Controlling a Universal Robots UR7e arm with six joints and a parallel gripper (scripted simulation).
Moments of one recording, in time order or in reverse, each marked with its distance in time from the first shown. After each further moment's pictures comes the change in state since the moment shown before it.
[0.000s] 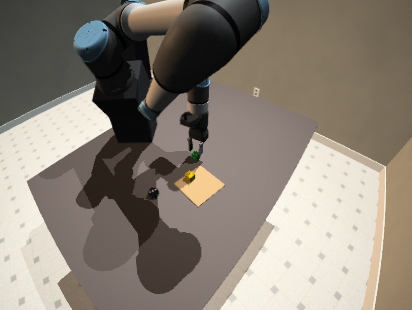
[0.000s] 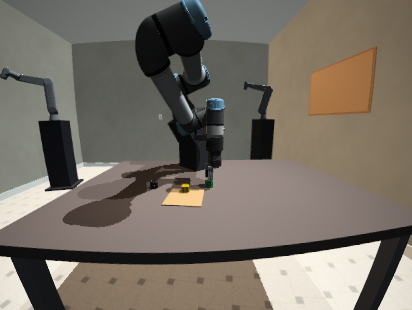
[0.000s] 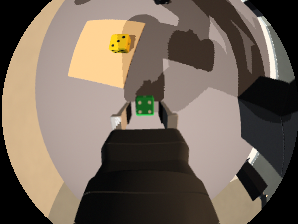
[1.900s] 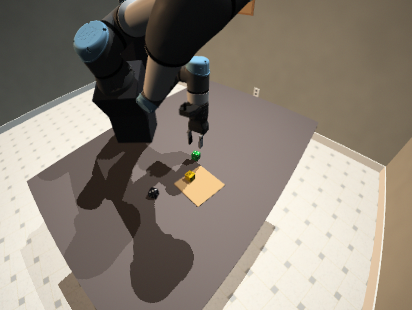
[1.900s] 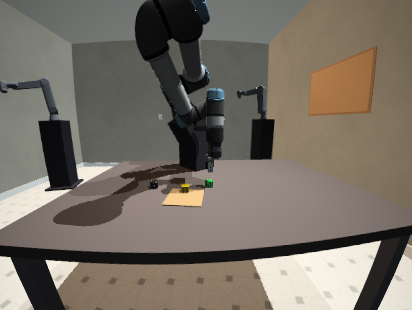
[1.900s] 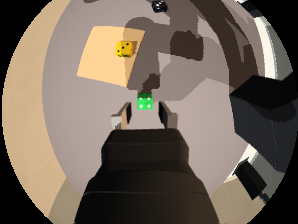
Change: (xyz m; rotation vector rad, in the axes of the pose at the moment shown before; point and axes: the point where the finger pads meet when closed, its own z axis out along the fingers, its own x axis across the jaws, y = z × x) arm 0.000 0.000 -0.039 0.000 0.000 0.000
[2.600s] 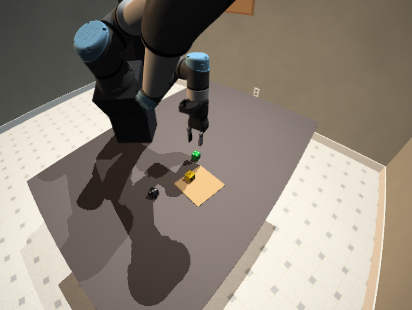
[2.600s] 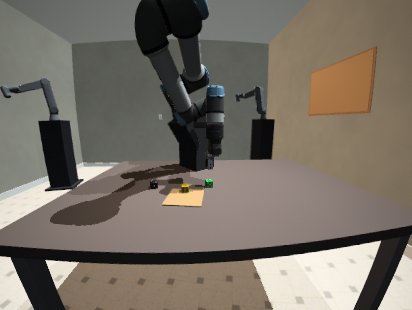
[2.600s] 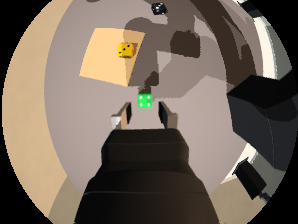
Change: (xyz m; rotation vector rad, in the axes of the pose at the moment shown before) arm 0.000 0.000 -0.013 0.000 0.000 0.000
